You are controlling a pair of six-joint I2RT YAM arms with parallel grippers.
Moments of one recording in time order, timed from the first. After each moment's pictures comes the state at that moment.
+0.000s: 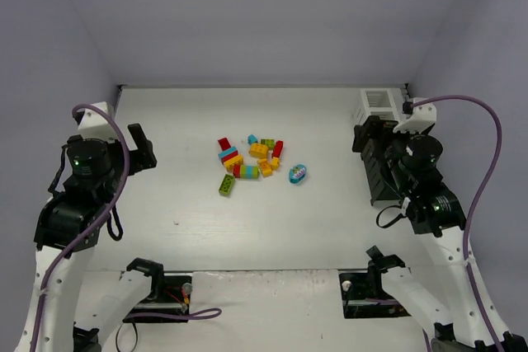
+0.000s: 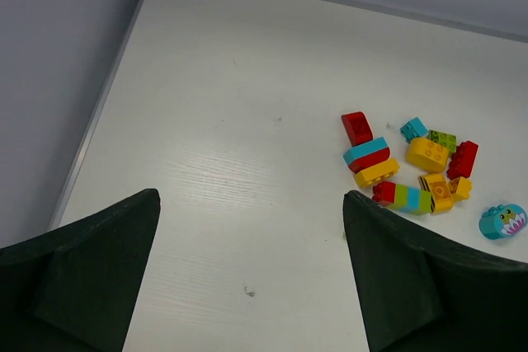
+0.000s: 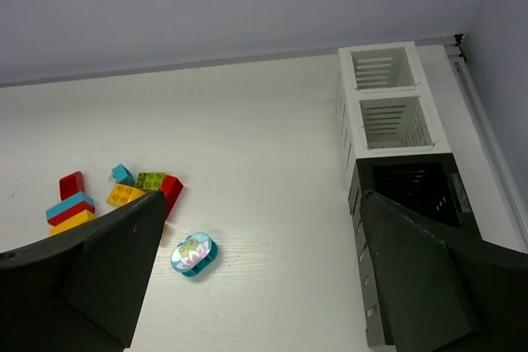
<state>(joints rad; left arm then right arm) -0.24 0.78 1.30 -0.87 -0.33 -0.24 0.24 0.77 0.99 -0.39 0.17 0.19</state>
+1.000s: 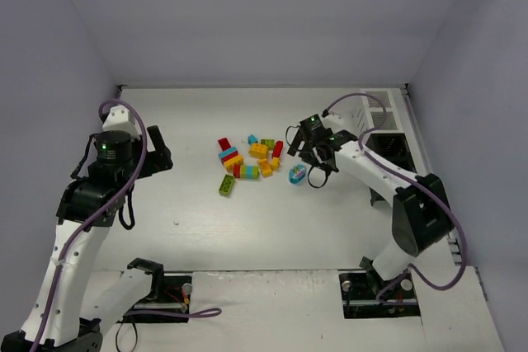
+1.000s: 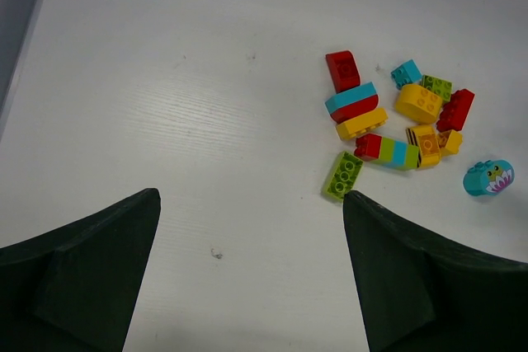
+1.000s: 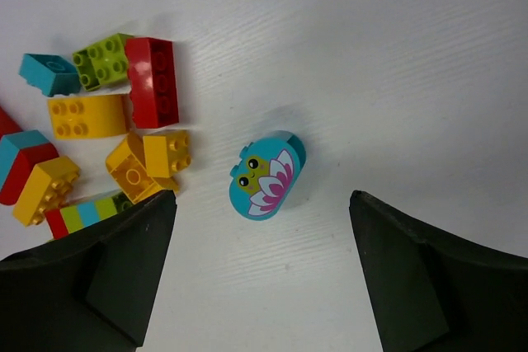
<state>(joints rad) -0.24 0.85 1.21 -0.90 -0.24 -0.36 0.51 1.57 1.15 -0.54 0.32 0.85</state>
